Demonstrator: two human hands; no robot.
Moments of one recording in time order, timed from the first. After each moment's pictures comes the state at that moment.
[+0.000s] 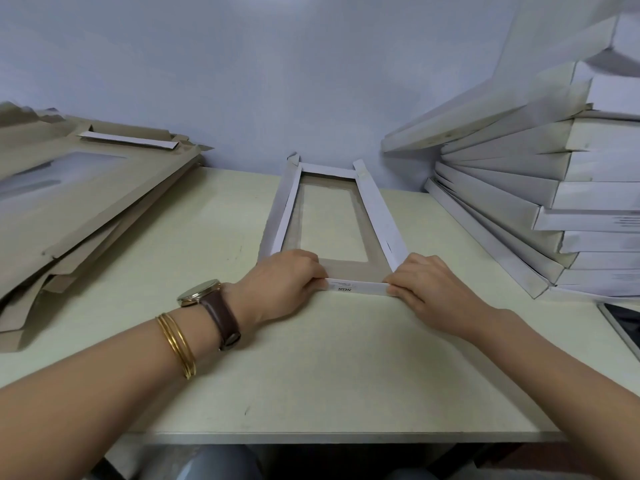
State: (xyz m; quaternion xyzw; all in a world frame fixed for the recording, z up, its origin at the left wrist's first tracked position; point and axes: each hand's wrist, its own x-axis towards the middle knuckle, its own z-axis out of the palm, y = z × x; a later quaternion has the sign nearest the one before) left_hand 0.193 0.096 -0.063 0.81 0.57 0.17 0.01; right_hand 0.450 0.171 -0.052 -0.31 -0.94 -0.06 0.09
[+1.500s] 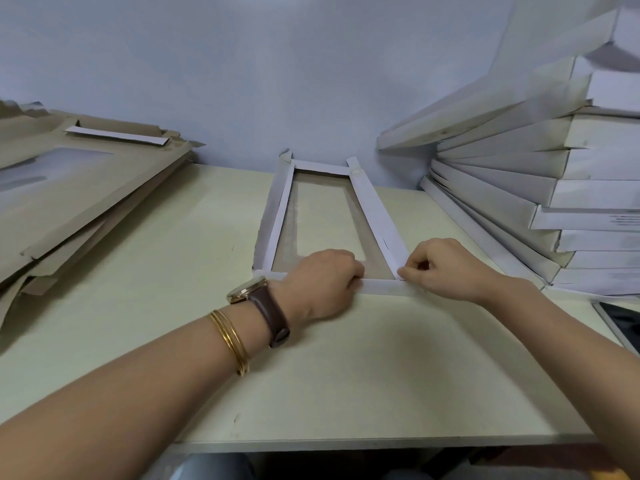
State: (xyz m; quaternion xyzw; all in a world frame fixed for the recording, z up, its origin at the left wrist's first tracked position) left_hand 0.251 0.119 -0.054 0.80 0.58 0.15 0.03; right_hand 0.452 0.193 -0.022 -0.48 -0.87 0.10 0.09
